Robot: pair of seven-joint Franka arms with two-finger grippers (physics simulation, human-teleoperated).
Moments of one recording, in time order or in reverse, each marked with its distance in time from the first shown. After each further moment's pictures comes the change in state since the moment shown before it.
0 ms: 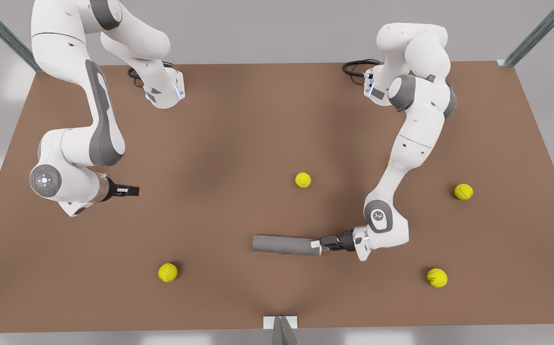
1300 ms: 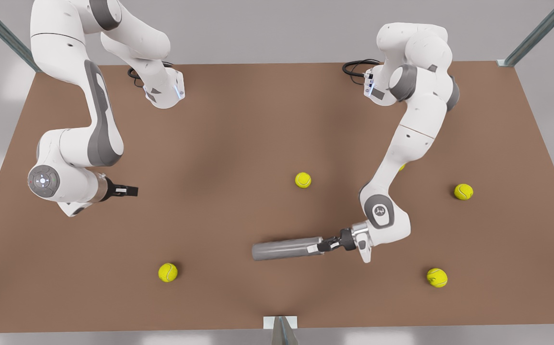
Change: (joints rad) left arm -0.020 -0.118 -0.003 -0.058 -0.195 0.038 -0.316; right arm -0.006 0.002 0.000 -0.001 0.000 -0.003 -0.002
